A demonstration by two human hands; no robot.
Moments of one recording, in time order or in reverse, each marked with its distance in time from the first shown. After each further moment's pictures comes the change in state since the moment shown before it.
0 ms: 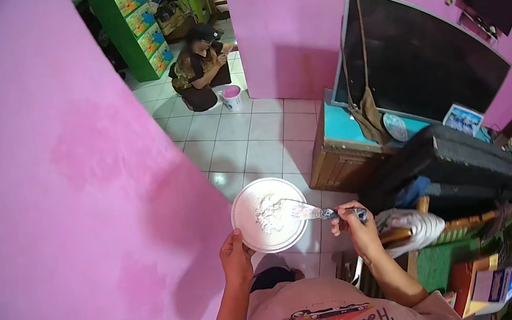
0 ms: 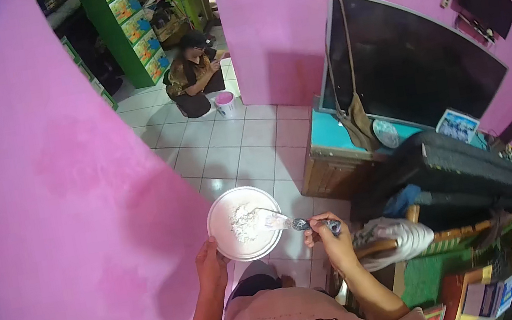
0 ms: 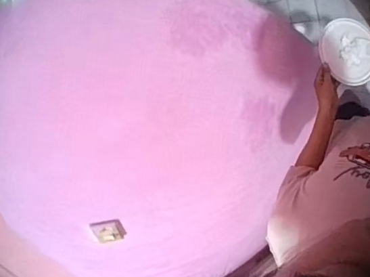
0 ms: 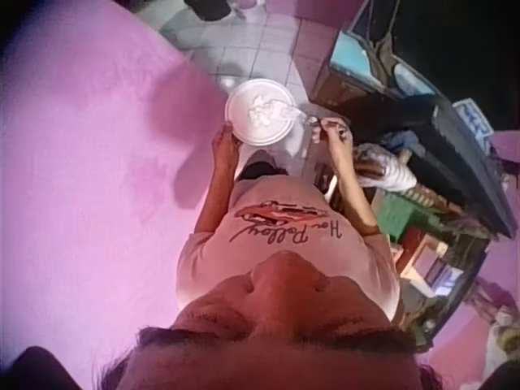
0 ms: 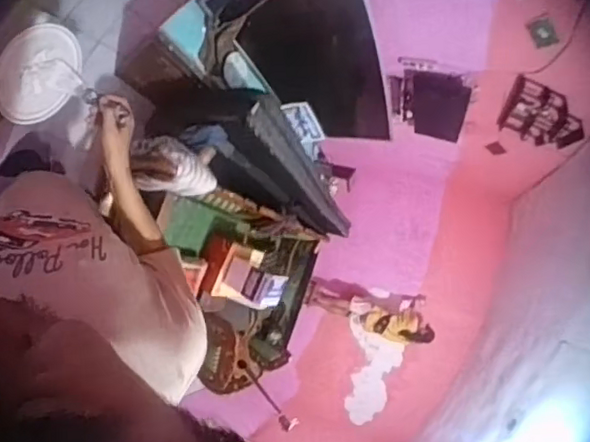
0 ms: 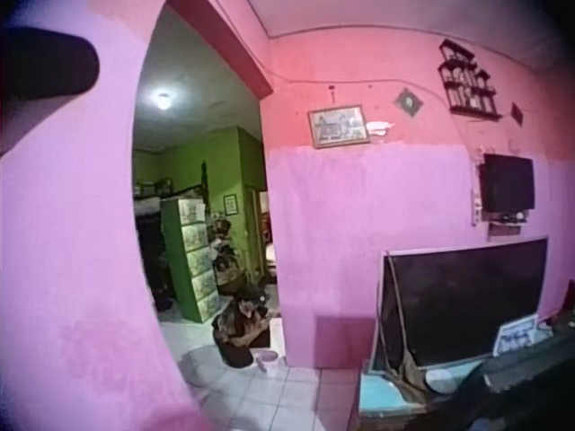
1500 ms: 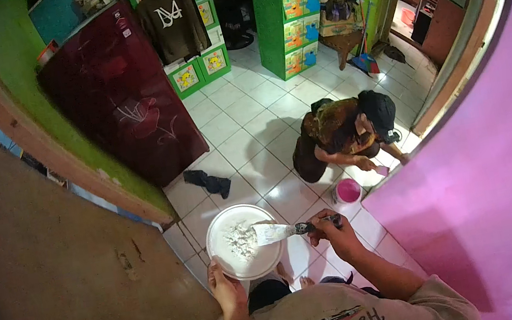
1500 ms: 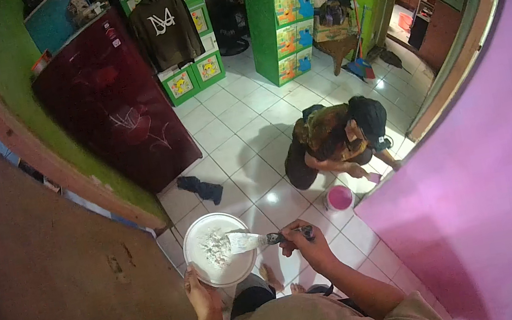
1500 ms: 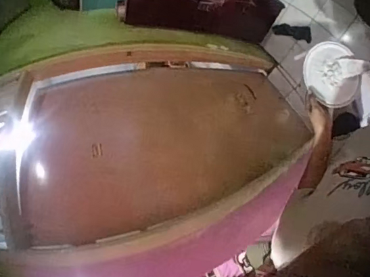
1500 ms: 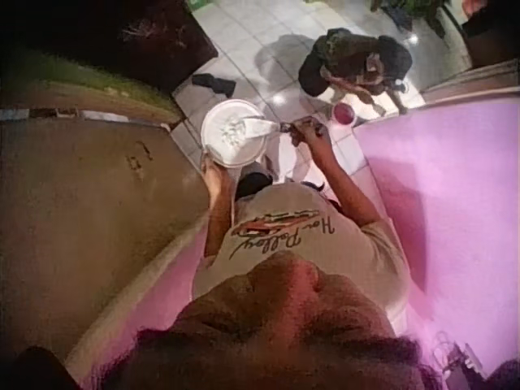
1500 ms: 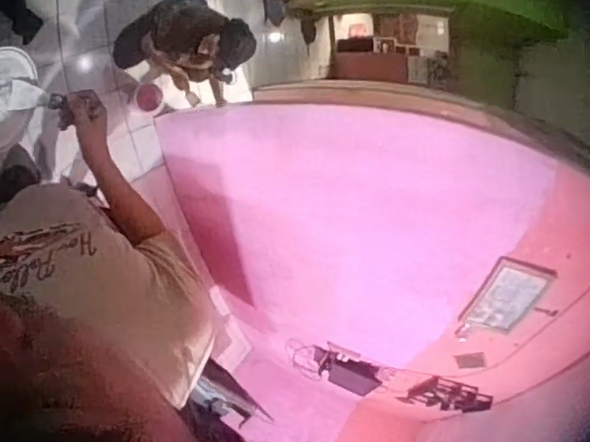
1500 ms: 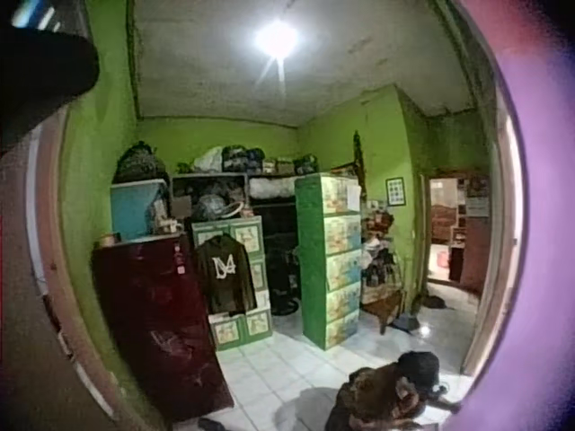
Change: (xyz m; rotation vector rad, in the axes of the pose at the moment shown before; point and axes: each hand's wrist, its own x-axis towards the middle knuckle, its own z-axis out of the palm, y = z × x) left_hand 0.658 0.278 0.015 -0.473 0.879 0.562; right_hand 0.807 0.006 0.551 -0.291 -0.926 0.391
